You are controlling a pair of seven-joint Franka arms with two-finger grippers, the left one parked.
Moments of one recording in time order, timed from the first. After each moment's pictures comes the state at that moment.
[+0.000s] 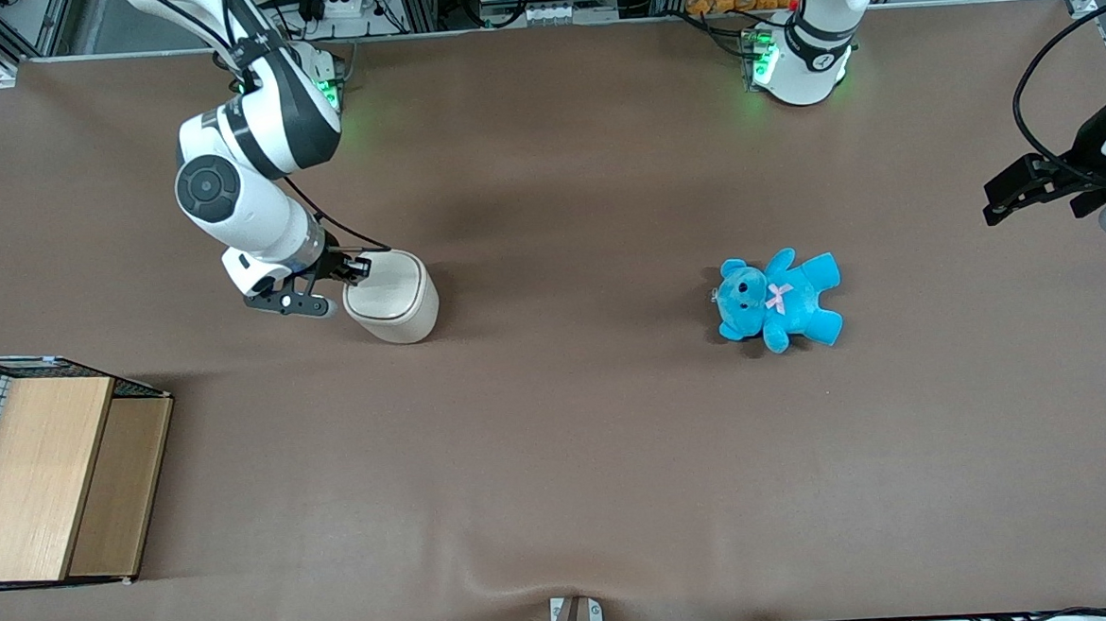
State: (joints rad) arm 0.08 0.09 0.28 -2.25 0.10 2.25 0.50
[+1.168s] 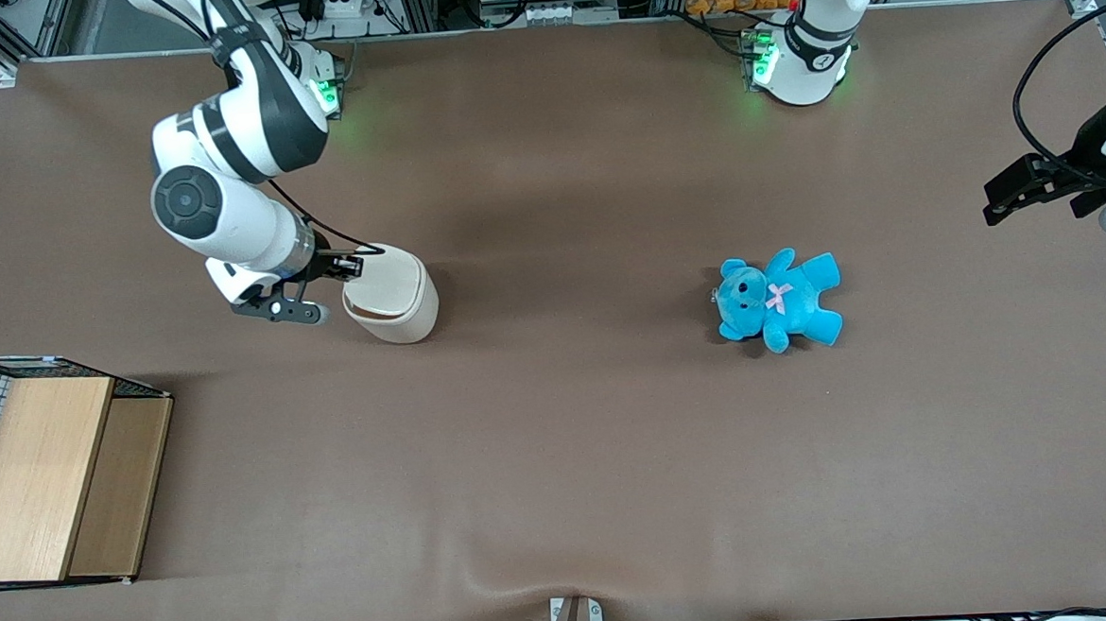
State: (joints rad) arm 0.07 0.11 0.28 -2.06 0.10 2.00 0.51
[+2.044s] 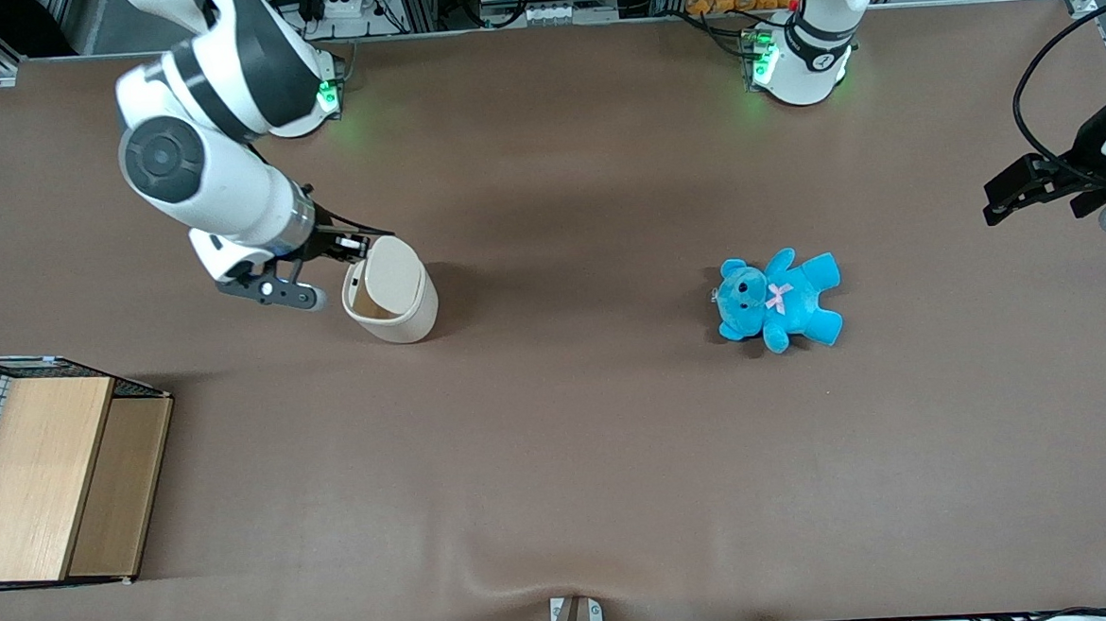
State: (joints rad) arm 0.06 0.11 0.34 -1.80 0.10 1.75 0.64
